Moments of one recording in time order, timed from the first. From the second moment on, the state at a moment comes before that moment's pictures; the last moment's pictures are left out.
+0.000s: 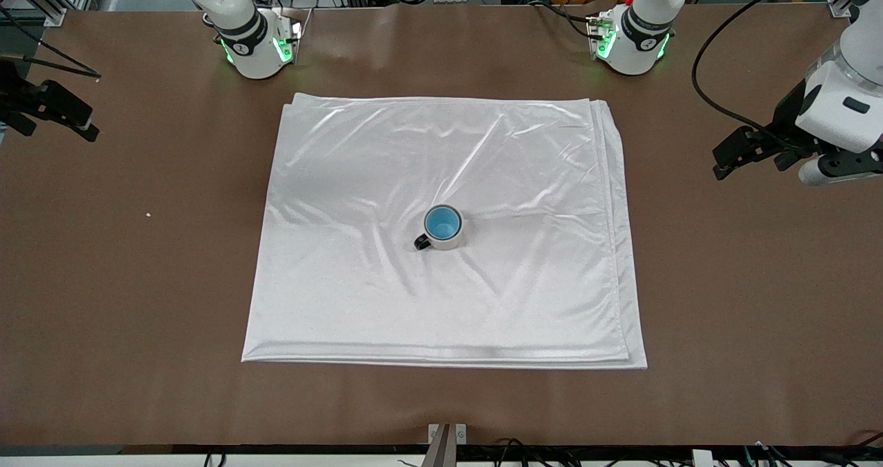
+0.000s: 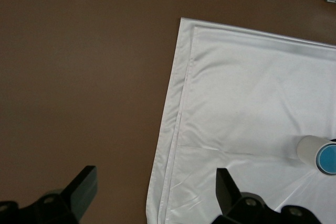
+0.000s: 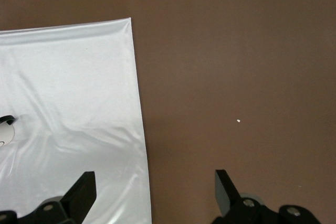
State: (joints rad) left arm 0.17 0.04 -0.34 -1.54 0.03 1.66 -0.33; right arm -0.03 -0.10 0.02 -1.60 -0.01 1.57 0.10
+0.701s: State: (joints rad) left arm 0.20 0.04 -0.34 -1.55 0.03 1.67 -0.31; right arm -0.02 -0.08 0.02 -1.60 -0.01 1.57 0.10
